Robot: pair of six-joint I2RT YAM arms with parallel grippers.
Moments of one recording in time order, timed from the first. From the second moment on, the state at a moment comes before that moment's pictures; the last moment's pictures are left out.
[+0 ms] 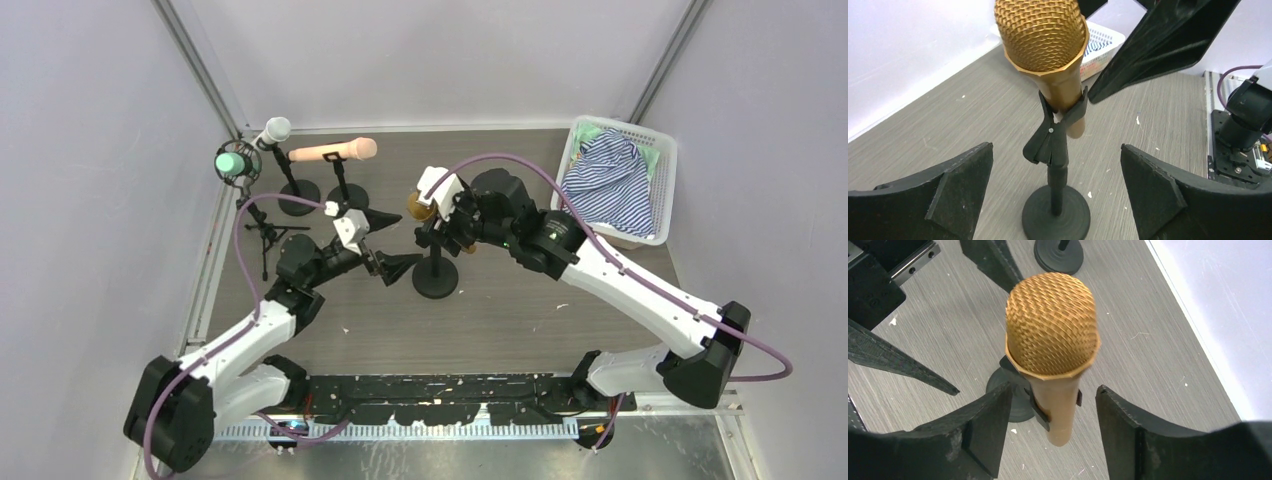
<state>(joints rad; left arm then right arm) -0.49 1.04 0.46 0.78 0.66 -0.10 0.88 1.30 1.32 -0.49 0.00 -0.36</state>
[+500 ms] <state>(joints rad) -0.57 0.76 0.53 0.14 0.31 -0.14 0.88 1.14 1.24 -0.46 0.11 -0.22</state>
